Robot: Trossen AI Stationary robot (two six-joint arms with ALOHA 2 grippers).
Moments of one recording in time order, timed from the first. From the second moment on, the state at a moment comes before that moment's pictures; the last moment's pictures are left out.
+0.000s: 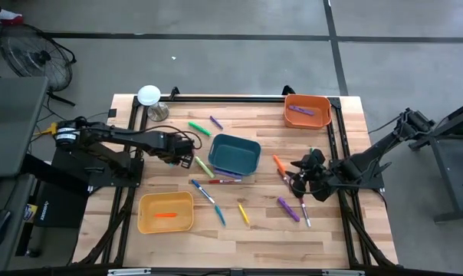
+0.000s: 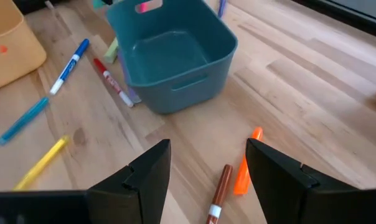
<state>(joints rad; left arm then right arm) 0.14 1.33 0.69 -0.81 -0.23 -1.07 0.56 1.00 0.58 -0.55 0.80 1.01</state>
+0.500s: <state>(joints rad) 0.14 1.18 0.81 -0.53 -0.31 -0.64 0.33 1.02 0.58 -0.21 0.77 0.57</state>
